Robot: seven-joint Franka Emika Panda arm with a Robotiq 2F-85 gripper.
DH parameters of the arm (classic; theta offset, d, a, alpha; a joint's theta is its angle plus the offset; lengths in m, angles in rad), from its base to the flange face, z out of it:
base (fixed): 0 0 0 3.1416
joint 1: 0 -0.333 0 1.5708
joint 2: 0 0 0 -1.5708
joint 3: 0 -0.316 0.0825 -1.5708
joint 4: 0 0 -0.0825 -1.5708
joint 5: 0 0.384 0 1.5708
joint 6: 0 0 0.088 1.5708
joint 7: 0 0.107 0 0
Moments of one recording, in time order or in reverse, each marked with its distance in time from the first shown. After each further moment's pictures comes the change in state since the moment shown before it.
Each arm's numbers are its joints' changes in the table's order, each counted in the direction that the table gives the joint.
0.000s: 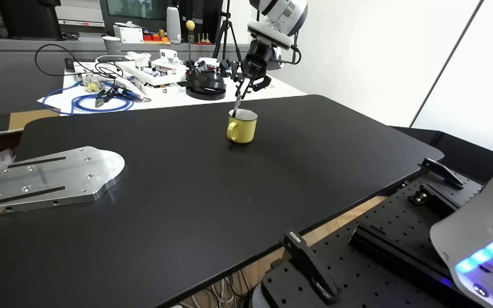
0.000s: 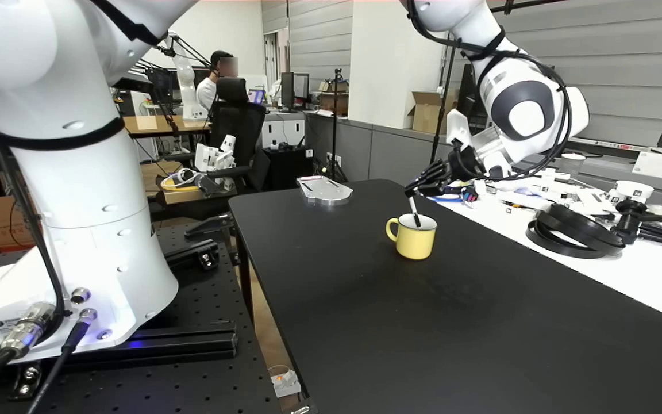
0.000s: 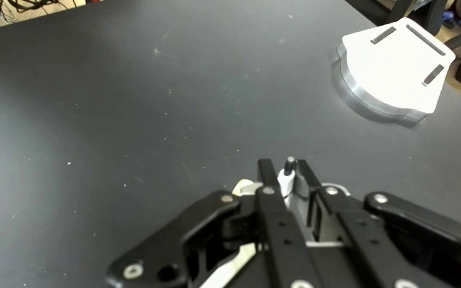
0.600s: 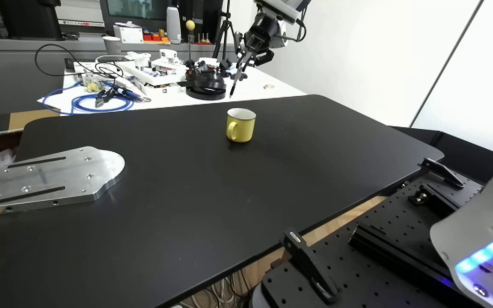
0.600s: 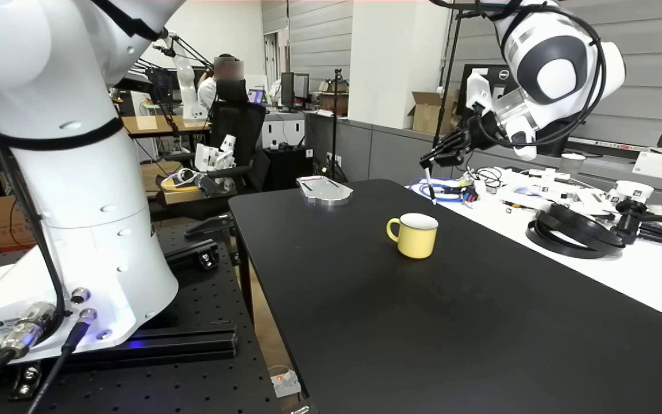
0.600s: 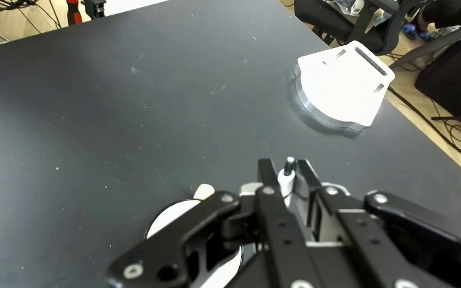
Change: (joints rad) arm 0.031 -0.052 0.007 0.082 0.048 -0.098 0.026
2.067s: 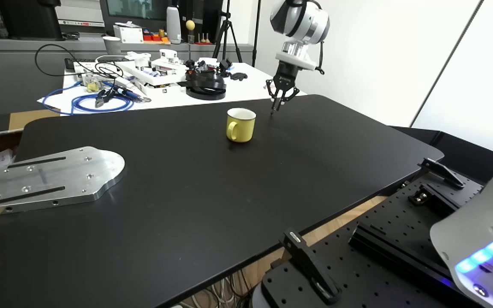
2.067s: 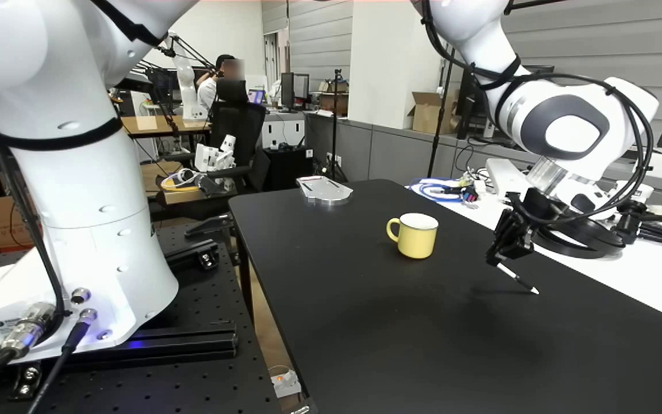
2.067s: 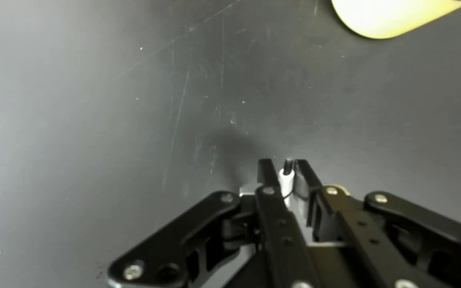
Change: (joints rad) arm 0.018 0.064 0.101 -0.159 -0.290 0.631 -0.109
